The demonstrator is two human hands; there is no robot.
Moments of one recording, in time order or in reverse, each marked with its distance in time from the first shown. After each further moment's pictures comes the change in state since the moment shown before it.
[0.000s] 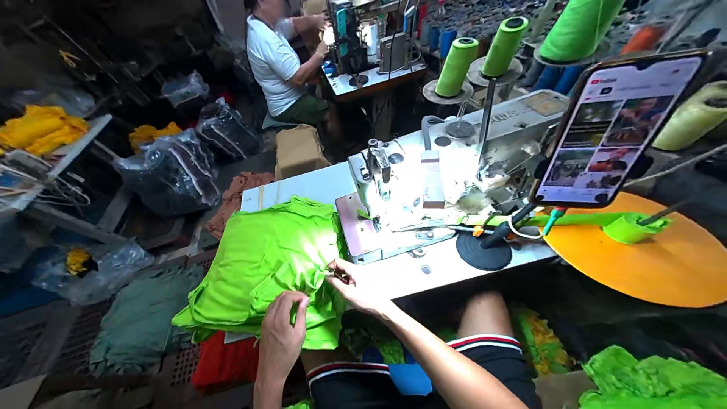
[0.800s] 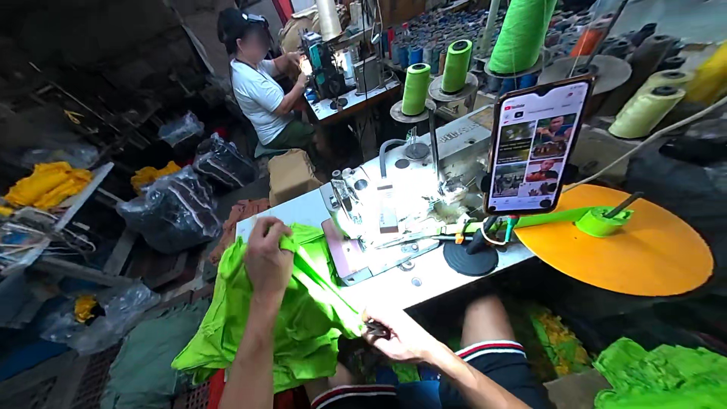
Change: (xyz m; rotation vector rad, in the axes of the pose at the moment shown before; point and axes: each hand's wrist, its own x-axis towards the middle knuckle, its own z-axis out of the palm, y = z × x) left_hand 0.190 0.058 -0.006 0.234 0.100 0.227; right_hand -0.092 -0.001 -0.066 -0.156 -0.045 -0.168
